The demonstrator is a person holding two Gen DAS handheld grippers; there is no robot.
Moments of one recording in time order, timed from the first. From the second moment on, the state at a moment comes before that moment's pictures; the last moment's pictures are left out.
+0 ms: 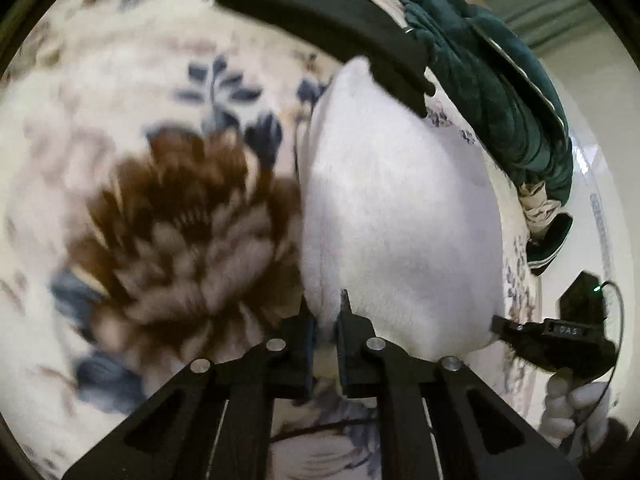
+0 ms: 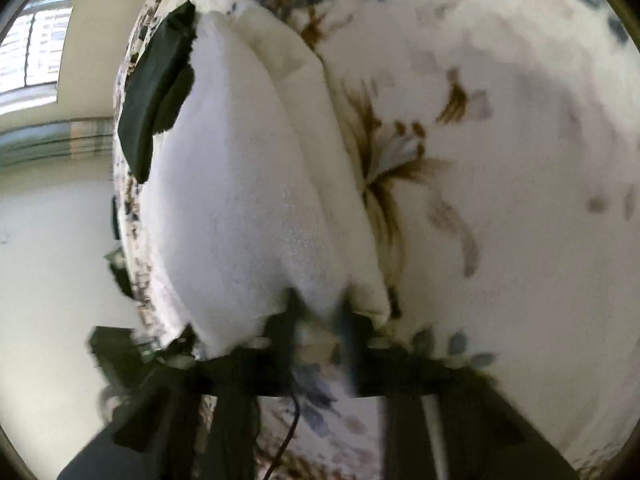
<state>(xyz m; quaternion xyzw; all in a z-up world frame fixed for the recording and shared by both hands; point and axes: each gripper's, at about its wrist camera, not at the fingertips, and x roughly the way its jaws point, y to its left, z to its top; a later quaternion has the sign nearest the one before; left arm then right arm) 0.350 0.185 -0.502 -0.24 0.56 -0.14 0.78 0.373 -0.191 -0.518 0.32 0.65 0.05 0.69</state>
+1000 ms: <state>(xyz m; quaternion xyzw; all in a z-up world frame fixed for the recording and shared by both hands) 0.444 0.183 -0.541 -0.39 0.53 -0.26 0.71 0.452 -0.190 -0.585 0.45 0.64 0.18 0.60</state>
